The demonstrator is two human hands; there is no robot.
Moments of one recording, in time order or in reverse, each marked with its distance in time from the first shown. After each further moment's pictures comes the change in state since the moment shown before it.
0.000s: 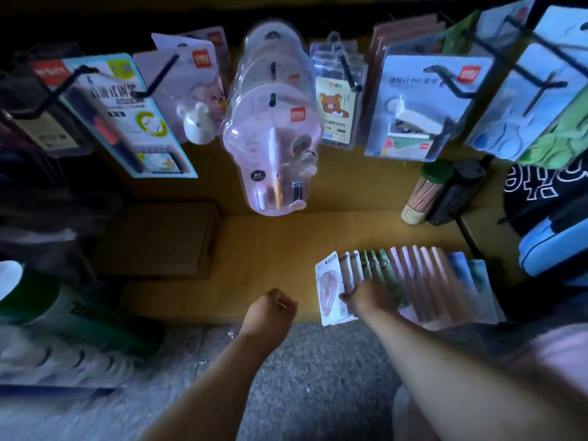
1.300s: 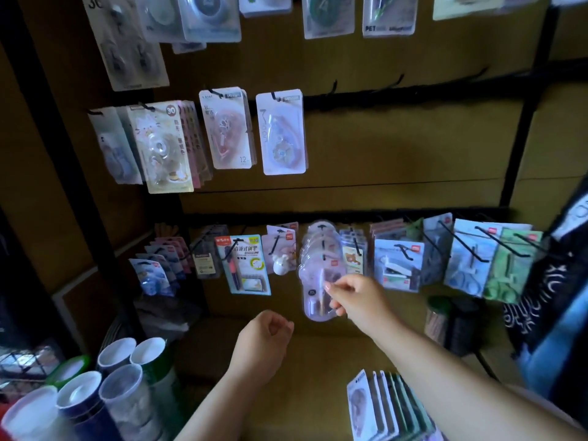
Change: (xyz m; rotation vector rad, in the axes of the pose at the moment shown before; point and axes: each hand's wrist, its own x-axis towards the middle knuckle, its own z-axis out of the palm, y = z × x) left_hand -0.152 0.076 -0.151 -0.159 0.507 0.397; right_hand -0.222 -0.118 -0.200 0.702 0.224 -0.788
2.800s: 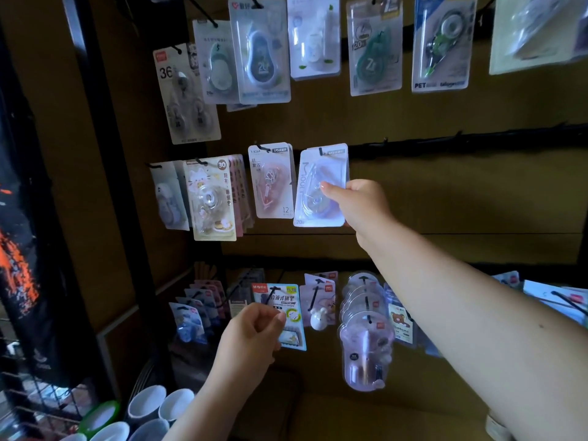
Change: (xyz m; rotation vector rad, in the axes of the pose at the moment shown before) left_hand 0.038 0.046 -0.090 -0.234 0.219 0.066; right_hand 0.122 -0.199 -0.008 0.317 0.175 -0.192
